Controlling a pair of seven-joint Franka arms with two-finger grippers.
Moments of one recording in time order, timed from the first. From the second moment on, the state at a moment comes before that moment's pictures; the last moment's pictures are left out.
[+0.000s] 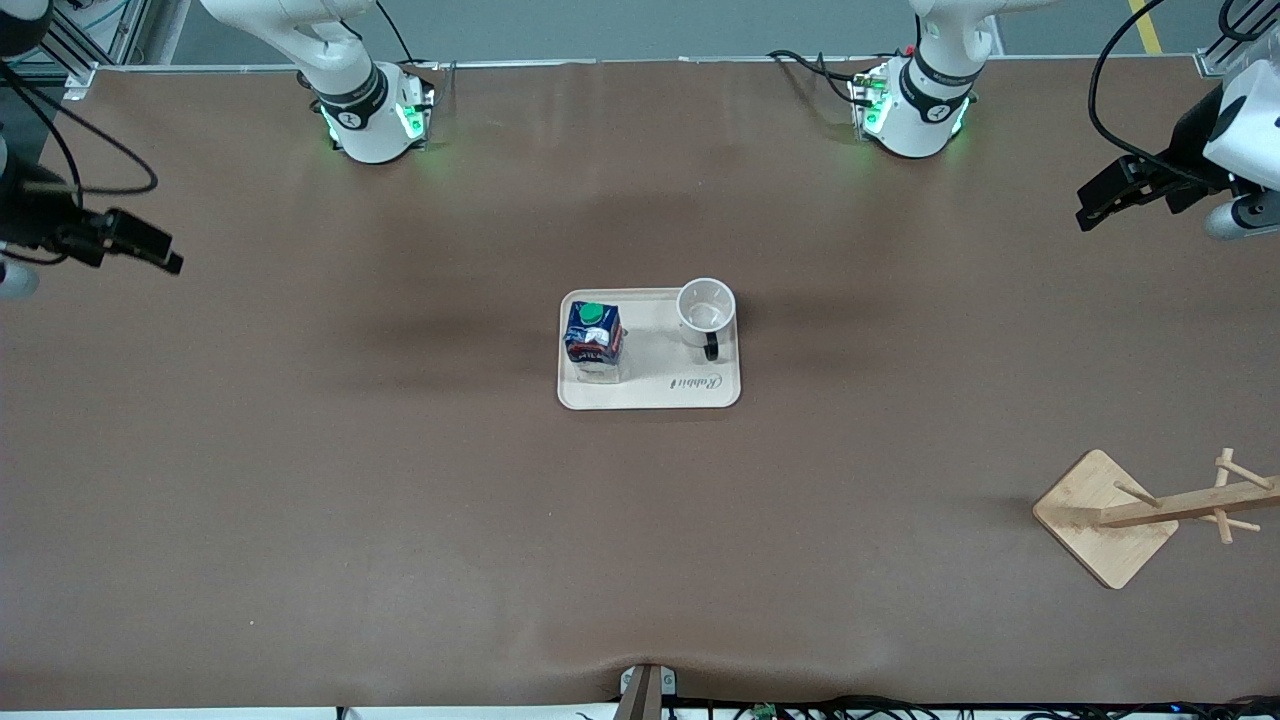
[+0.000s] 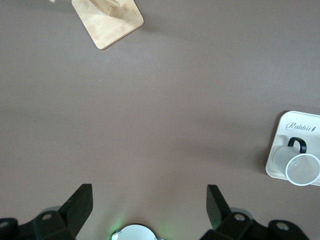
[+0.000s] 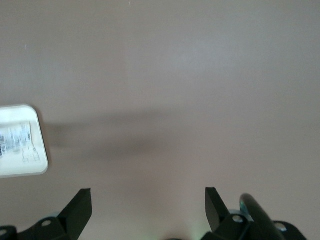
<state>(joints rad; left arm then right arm) 0.13 -0.12 -0.20 -1.65 0.02 1.48 -0.24 0.09 -0.11 -0.14 -1.72 0.04 1.55 0.00</state>
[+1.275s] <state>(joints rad) 0.13 -0.10 -0.20 -1.64 0.02 1.47 -0.22 0.07 0.01 -0.13 -1.52 0.02 1.48 0.00</state>
